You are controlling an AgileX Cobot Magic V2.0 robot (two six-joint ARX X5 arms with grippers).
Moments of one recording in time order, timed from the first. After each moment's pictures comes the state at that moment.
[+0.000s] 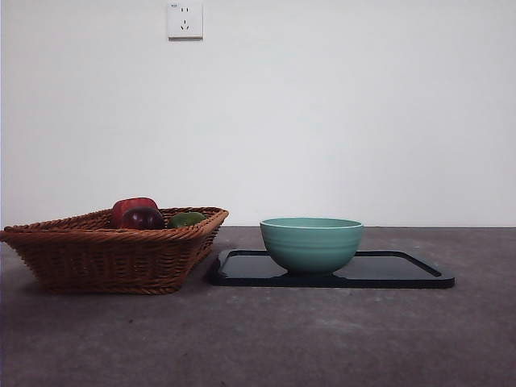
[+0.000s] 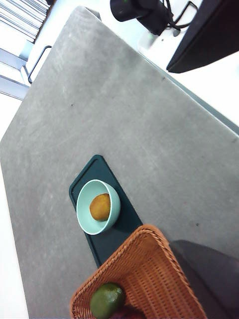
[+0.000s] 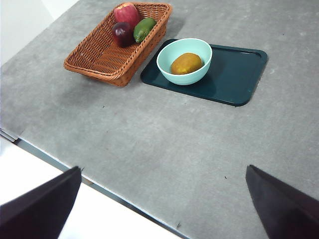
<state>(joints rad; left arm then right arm) -1.08 0.50 1.02 -0.92 -0.16 -0.25 0.48 0.26 1.07 -1.32 -0.16 0.23</state>
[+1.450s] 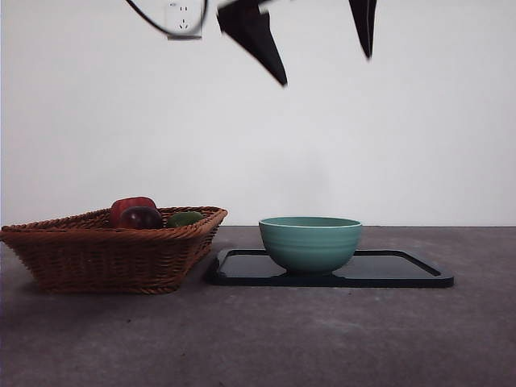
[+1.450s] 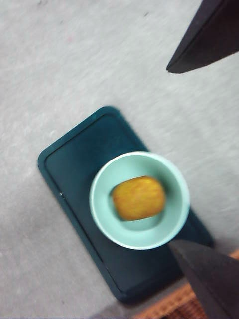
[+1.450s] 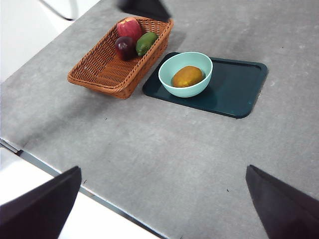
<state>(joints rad) -0.83 2.04 2.23 -1.16 -0.05 -0.21 0.48 0.26 1.07 -1.27 -0.16 0.24</state>
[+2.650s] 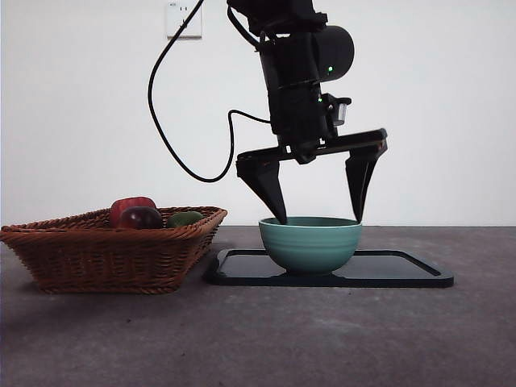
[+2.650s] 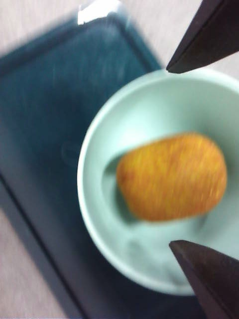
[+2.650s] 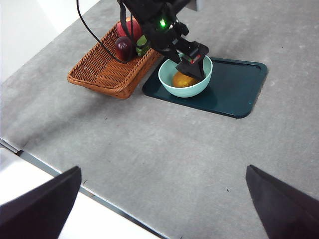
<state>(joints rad) -0.76 2.38 2.29 -1.11 -0.02 -0.20 0.48 0.26 1.07 -1.27 -0.16 0.24</state>
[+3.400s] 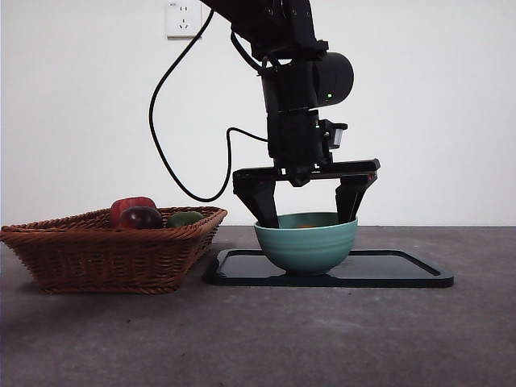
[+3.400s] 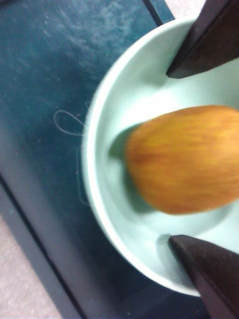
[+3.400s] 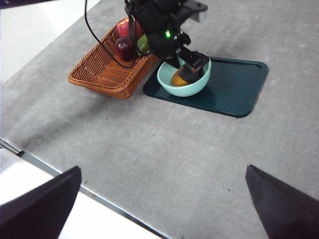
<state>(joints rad) -0.75 2.43 2.29 -1.11 -0.05 -0.20 0.48 0.26 1.07 -1.27 -0.16 0.25</state>
